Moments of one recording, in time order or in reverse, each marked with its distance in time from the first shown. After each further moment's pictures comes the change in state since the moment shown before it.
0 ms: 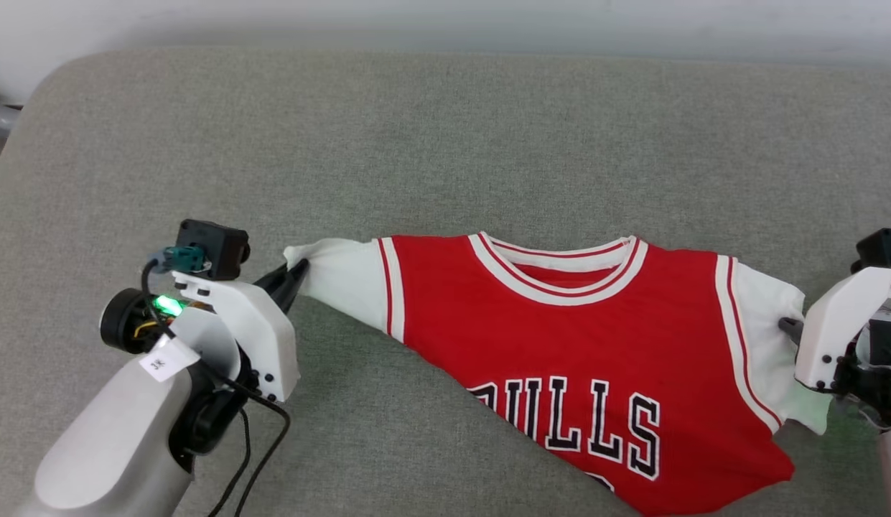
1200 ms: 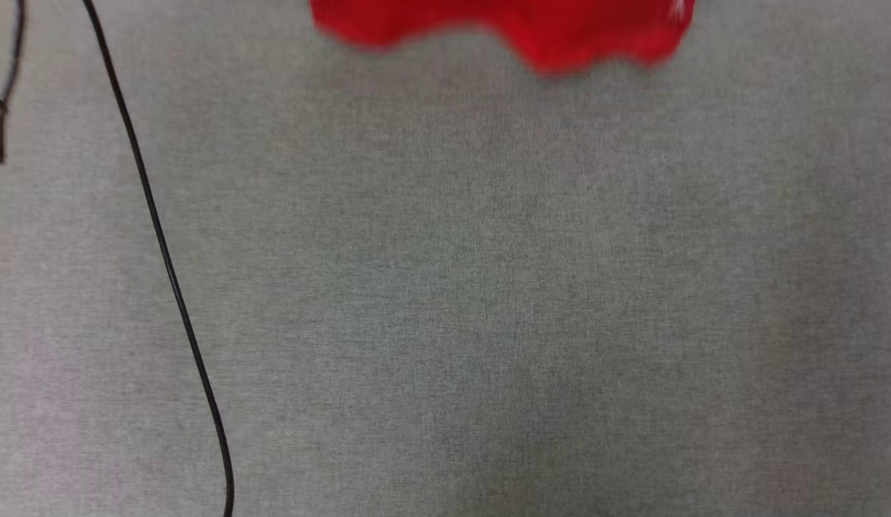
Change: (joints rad) left arm -0.965 -0.061 0.241 0.579 0.030 -0.109 -0.416; right arm -0.993 0.061 -0.046 0.028 -0.226 0.001 -0.483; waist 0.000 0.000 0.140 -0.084
